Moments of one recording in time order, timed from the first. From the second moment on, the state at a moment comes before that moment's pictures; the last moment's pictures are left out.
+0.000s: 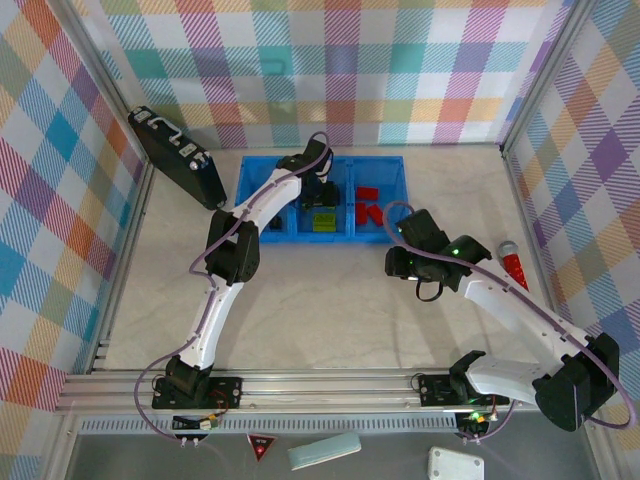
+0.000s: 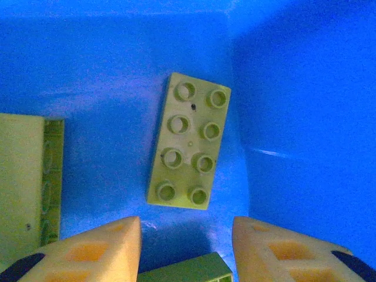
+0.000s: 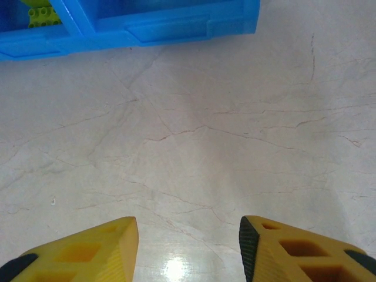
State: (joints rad) left arm -0.48 2.52 2.33 -0.89 0.14 -0.42; right arm 0.60 1.15 1.01 -0.93 0.14 0.62
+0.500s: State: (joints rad) left arm -0.48 2.35 2.32 -0.96 0.13 -0.39; right arm 0.47 1.19 1.01 -0.92 0.20 0.51
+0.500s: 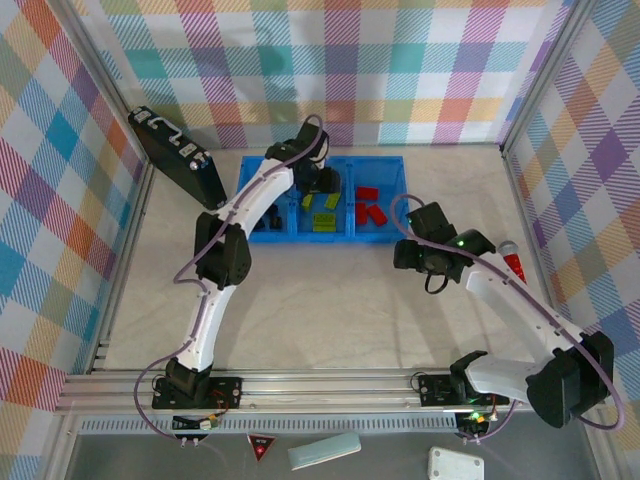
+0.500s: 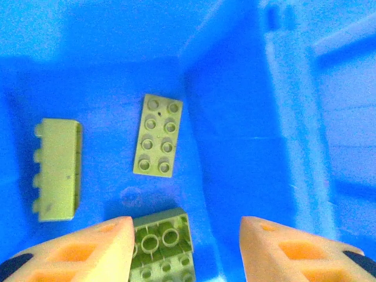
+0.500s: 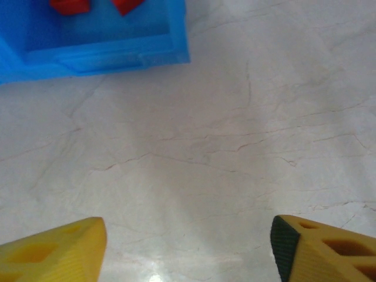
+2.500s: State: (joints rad) left arm -0.06 1.58 0.43 0.66 -0.10 -0.11; right arm 0.12 1.50 0.42 0.64 0.13 0.02
